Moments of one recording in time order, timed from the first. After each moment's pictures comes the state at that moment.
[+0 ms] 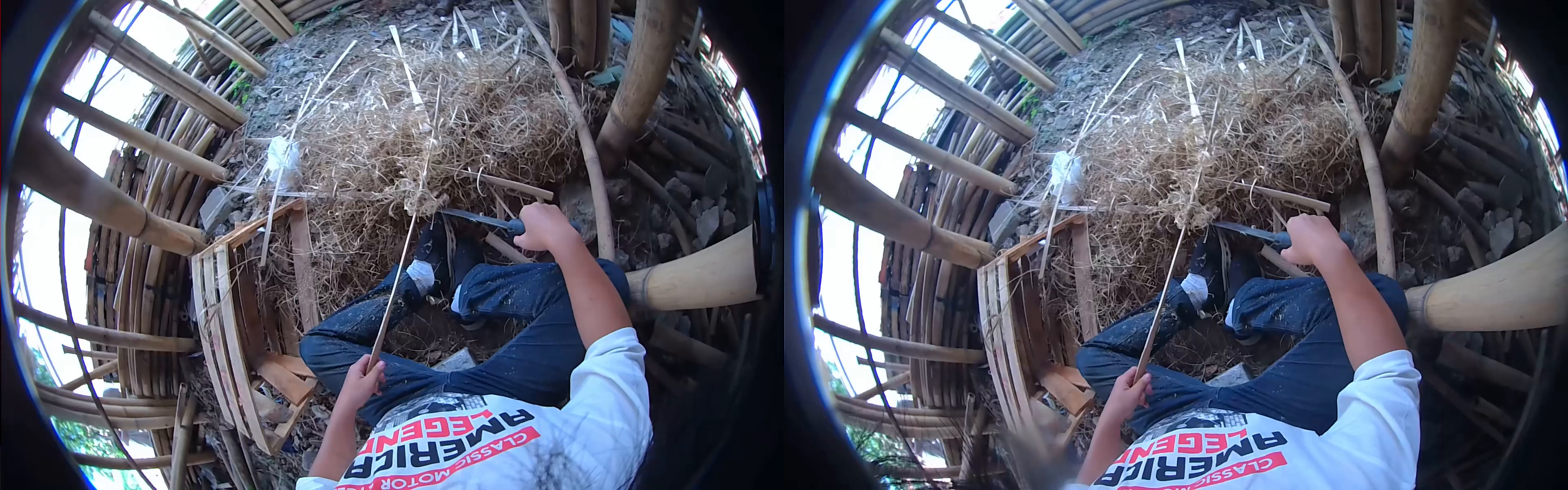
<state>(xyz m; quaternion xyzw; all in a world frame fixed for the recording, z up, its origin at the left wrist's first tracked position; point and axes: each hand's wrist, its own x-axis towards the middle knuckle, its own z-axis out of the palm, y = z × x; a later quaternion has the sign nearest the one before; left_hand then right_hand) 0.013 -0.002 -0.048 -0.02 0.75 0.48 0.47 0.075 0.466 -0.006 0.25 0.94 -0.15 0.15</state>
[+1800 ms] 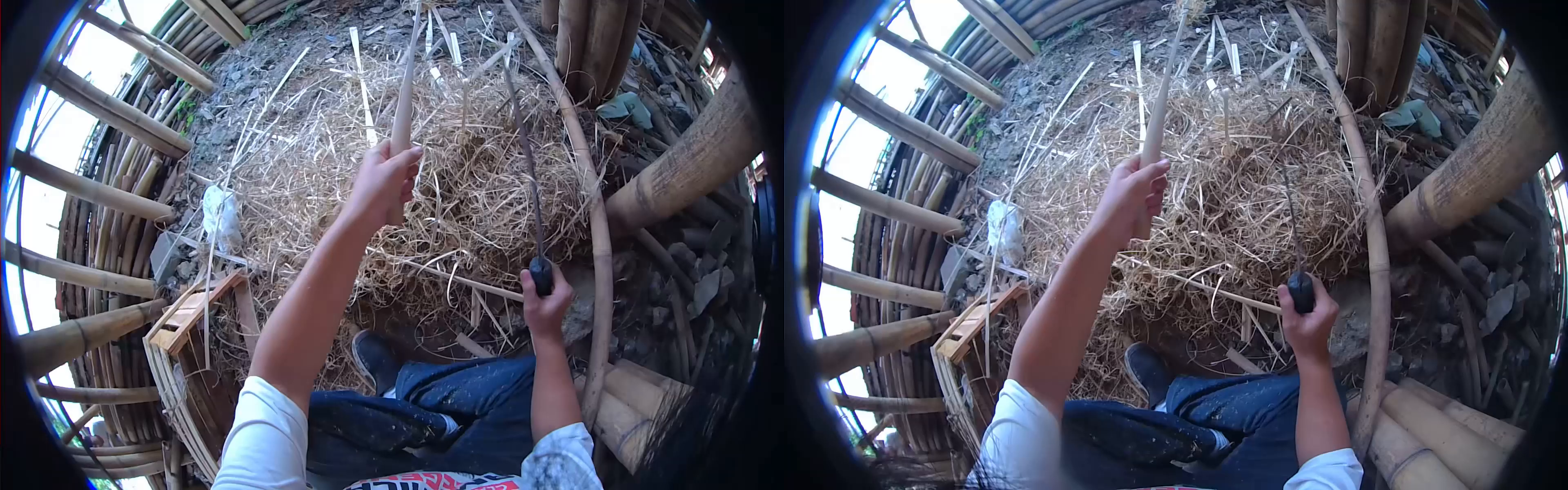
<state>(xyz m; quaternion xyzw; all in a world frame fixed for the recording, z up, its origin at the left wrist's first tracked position) -0.269 0.513 0.007 0.21 0.66 0.60 0.41 0.021 0.558 -0.098 0.40 0.72 -0.41 -0.40</state>
